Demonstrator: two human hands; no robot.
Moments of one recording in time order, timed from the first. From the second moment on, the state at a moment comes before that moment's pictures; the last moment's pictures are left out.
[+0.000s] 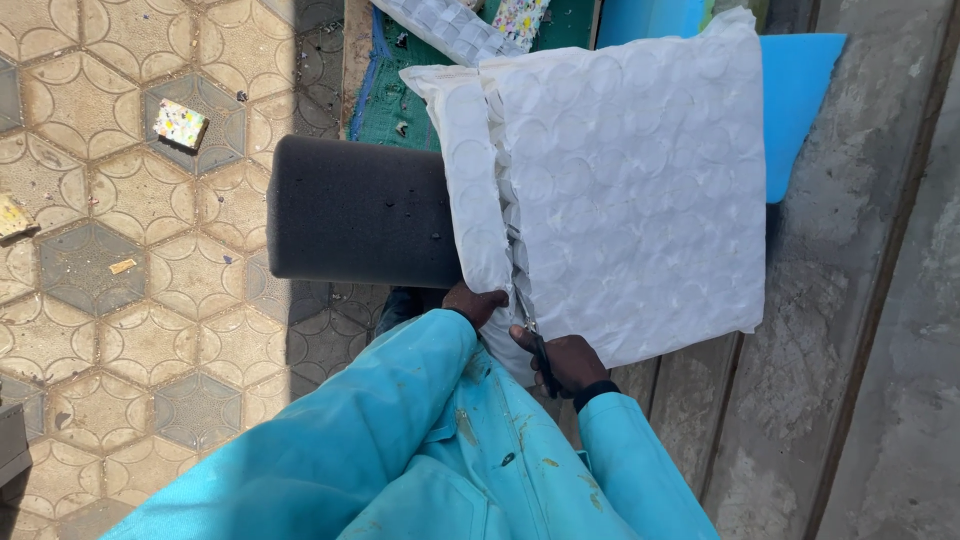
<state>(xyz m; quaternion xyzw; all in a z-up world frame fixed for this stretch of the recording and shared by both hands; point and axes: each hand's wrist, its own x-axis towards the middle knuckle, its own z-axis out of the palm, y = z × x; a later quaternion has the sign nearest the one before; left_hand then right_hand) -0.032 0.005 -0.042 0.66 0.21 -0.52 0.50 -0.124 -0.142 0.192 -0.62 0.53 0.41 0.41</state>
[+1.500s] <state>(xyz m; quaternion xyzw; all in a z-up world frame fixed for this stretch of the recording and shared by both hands) -0.050 0.007 -0.080 0.76 0.07 -0.53 0.37 -0.193 -0.151 0.296 -0.57 0.53 0.51 0.36</state>
